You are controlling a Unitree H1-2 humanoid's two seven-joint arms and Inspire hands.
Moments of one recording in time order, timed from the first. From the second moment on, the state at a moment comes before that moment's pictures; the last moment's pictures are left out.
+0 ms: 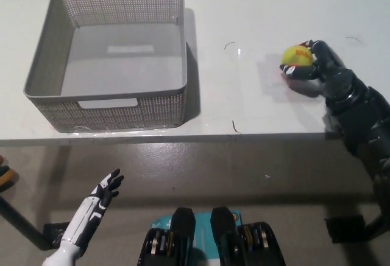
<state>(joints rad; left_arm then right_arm) -0.07 0.25 -0.06 0.28 0.05 -0.36 -0.14 -1.12 -0.20 0.10 1.35 -0.36 -0.03 -0.12</state>
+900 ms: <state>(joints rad) -0.08 0.25 -0.06 0.31 0.05 -0.36 -0.14 -1.17 -0.03 0.07 0.69 -0.26 0.00 -0.15</state>
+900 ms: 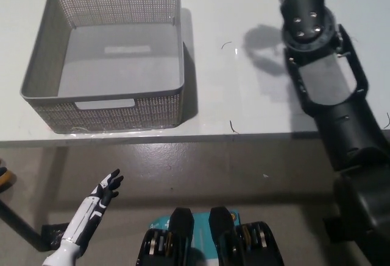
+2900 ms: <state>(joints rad) -0.09 0.25 -0.06 0.31 0.04 -0.34 -0.20 -1.24 0.04 0.26 0.88 -0.31 -0.15 -0.05</state>
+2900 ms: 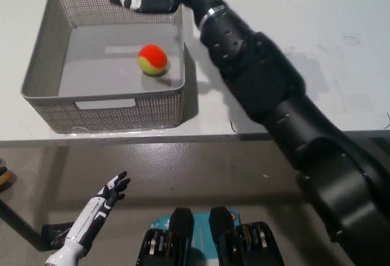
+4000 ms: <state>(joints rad) -0.07 0.25 -0.06 0.31 0.05 -0.35 -0.20 -0.13 -0.11 0.07 -0.18 0.00 -0.16 0.04</state>
